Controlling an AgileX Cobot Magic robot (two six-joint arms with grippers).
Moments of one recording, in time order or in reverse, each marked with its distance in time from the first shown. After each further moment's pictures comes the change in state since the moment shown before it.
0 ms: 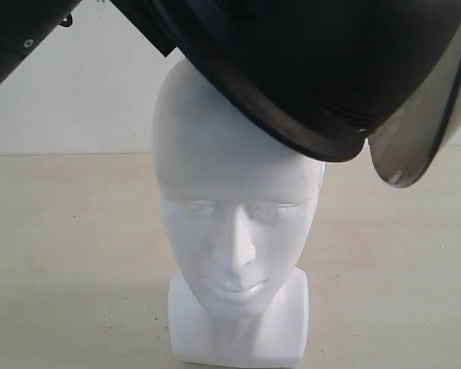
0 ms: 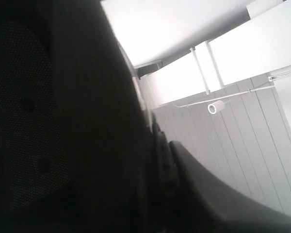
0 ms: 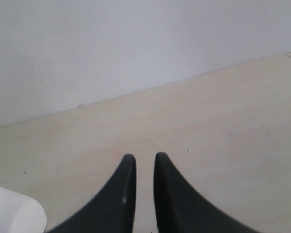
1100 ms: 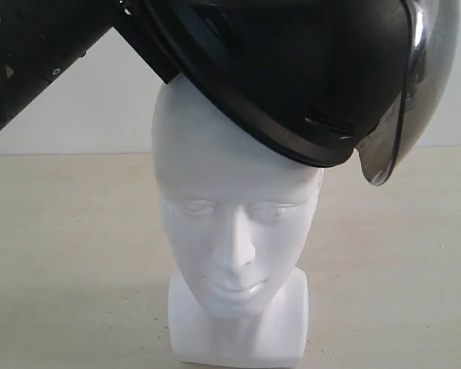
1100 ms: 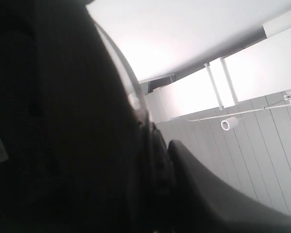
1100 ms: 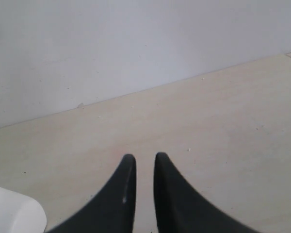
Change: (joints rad) left arm 0.088 0.104 -0.002 0.030 -0.055 -0.034; right arm 0.000 0.000 0.000 0.000 0.000 0.000
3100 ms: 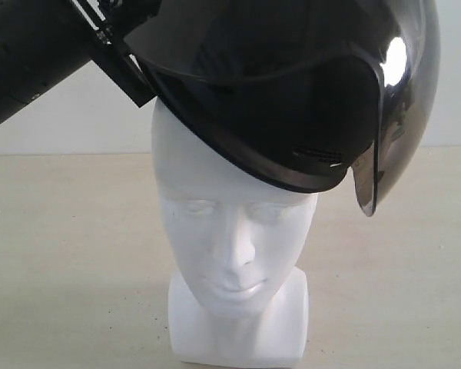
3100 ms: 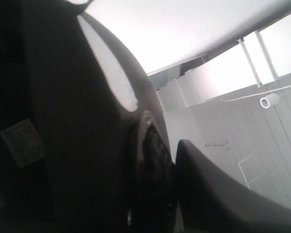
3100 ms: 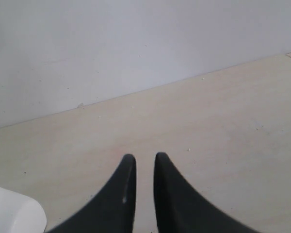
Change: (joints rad) left arm 0.105 -0.014 0.036 0.178 0.003 0.031; right arm 0.000 0.000 0.000 0.000 0.000 0.000
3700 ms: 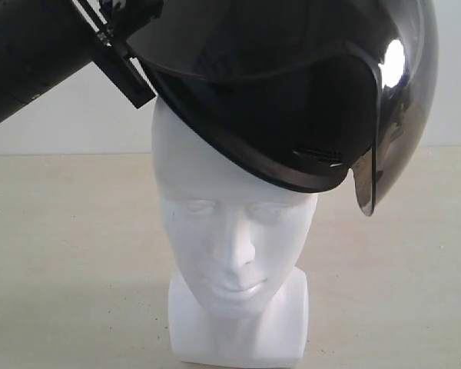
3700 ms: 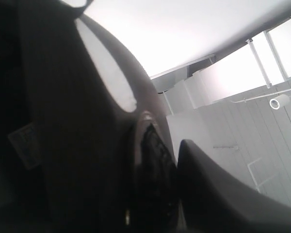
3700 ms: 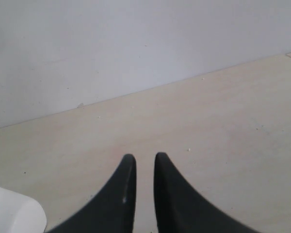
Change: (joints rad) left arm 0.004 0.000 -0.002 0.017 0.033 0.004; right arm 0.000 0.000 0.000 0.000 0.000 0.000
